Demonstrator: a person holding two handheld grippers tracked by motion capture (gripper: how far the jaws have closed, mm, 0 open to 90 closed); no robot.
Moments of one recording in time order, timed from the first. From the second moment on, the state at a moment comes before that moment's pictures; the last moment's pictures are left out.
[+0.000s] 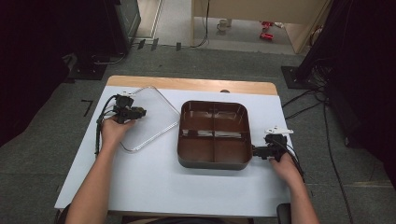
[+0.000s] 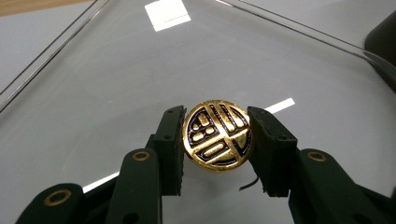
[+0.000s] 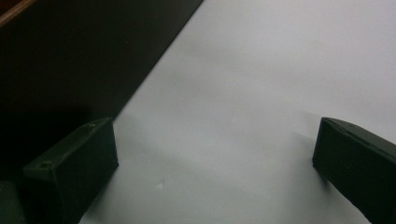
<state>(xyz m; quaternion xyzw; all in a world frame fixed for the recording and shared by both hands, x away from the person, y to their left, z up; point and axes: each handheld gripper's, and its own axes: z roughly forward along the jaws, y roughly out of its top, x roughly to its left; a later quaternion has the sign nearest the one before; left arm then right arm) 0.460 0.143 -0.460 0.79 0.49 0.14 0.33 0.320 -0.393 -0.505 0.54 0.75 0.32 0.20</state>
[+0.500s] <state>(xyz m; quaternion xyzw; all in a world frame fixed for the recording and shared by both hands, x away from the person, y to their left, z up) 0.440 0.145 -0.406 0.78 0.48 0.14 0.37 0.320 -0.393 -0.505 0.54 0.75 0.32 0.21</state>
